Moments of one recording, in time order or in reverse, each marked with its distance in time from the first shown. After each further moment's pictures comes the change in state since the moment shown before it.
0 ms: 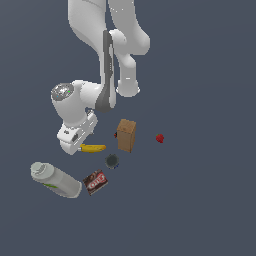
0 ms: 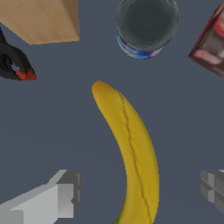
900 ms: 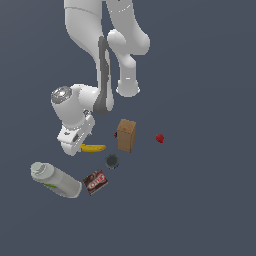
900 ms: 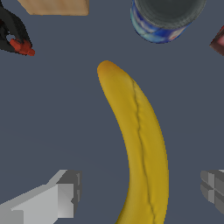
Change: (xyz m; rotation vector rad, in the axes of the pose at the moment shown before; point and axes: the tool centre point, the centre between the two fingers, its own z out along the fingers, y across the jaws) arm -0.013 -0.002 0.021 -0.009 0.017 -0.087
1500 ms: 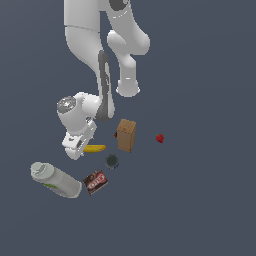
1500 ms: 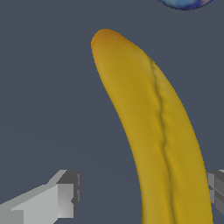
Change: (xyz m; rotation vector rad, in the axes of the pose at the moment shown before) arm 0.000 -0.001 0.042 0.002 0.000 -0.004
